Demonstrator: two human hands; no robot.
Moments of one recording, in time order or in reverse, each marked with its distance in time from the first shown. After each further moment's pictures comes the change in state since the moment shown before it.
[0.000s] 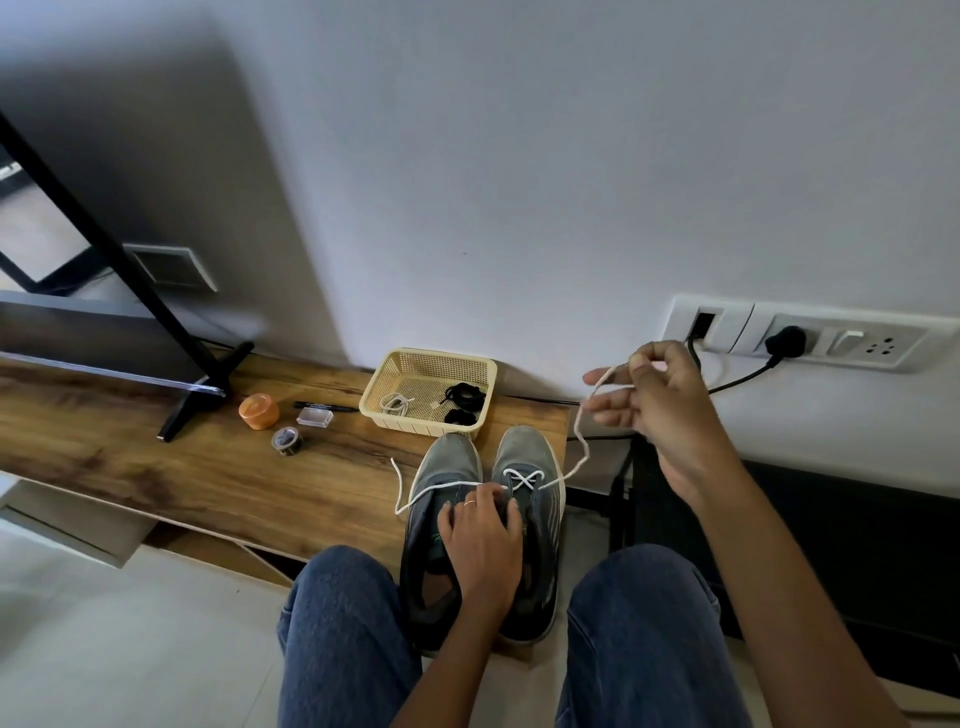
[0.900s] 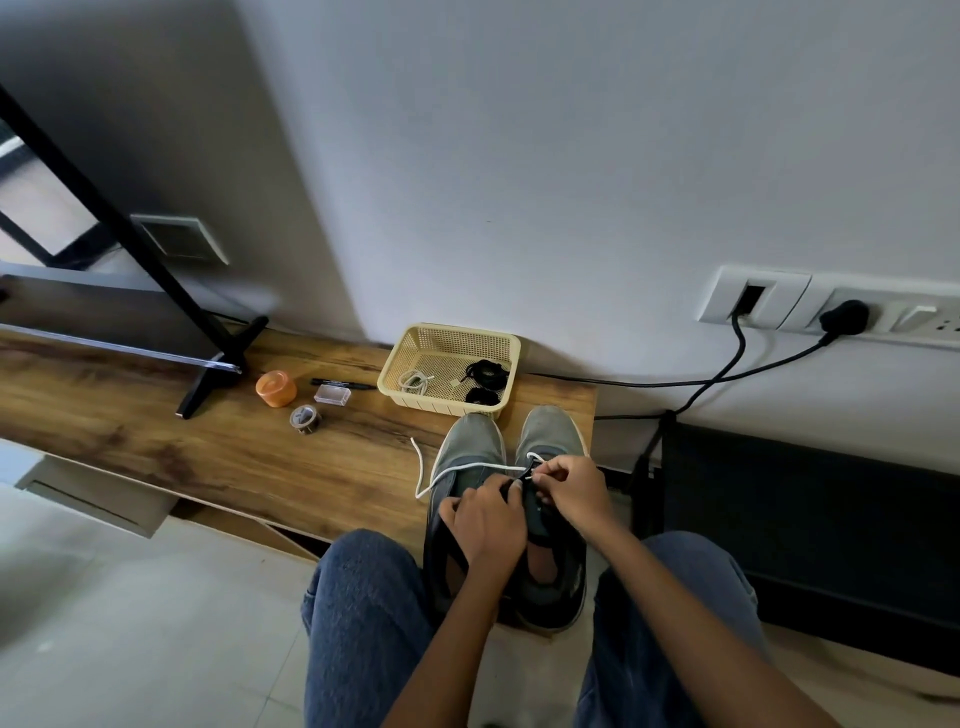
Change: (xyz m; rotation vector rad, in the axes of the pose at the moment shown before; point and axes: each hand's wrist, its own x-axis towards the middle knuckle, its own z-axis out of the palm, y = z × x) left_hand 0.026 -0.016 -0.009 0.089 -0.195 -0.207; right_hand 0.027 0.195 0.051 -0.525 -0.126 0.252
